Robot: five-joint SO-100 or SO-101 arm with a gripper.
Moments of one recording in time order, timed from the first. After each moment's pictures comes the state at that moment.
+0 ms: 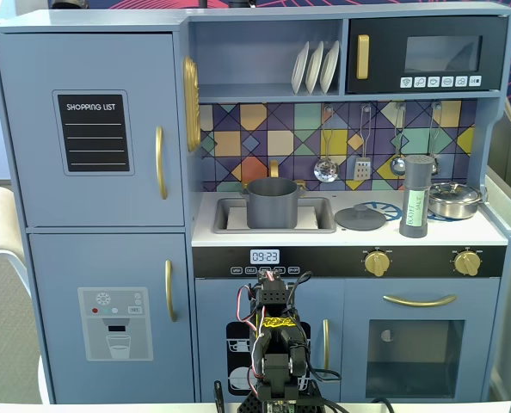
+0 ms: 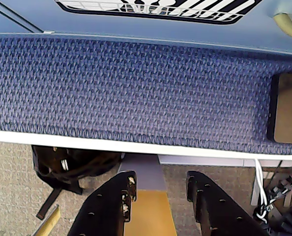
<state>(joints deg) 5.1 184.2 178.9 75.8 -88.5</state>
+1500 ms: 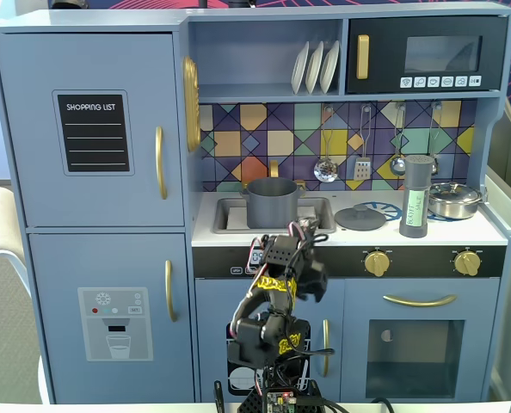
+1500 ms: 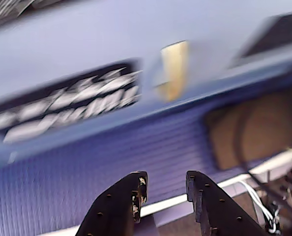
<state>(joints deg) 30.7 163.2 142.4 78.6 -87.8</state>
